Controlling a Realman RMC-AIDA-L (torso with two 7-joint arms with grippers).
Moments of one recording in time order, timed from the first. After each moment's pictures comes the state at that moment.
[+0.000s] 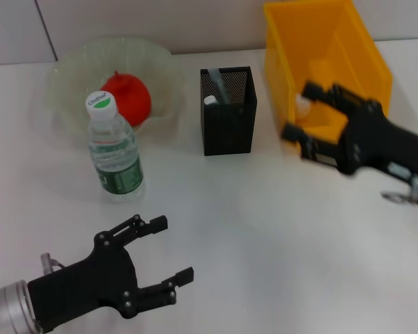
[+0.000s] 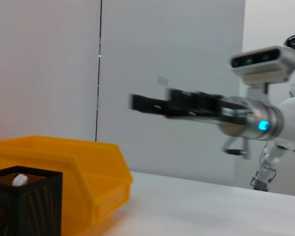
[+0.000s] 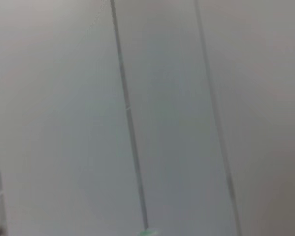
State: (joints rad) left arm -0.32 -2.06 1.42 0.26 1.17 1.56 -0.66; right arm 0.31 2.07 -0.97 -0.54 -1.32 -1.61 1.01
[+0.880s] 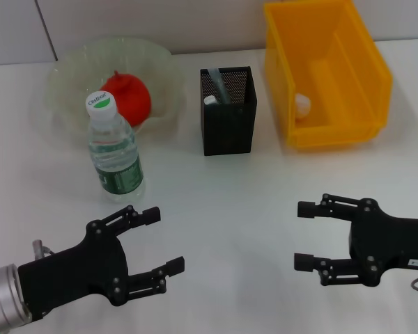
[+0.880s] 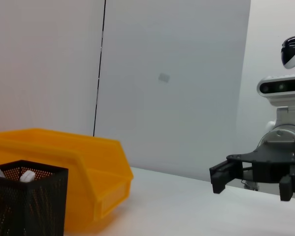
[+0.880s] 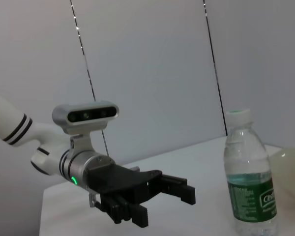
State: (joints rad) left arm -0.35 -2.02 1.42 0.30 1.19 1.56 -0.78; right arm 0.28 2.06 -0.82 -0.62 -1.82 -1.78 1.09
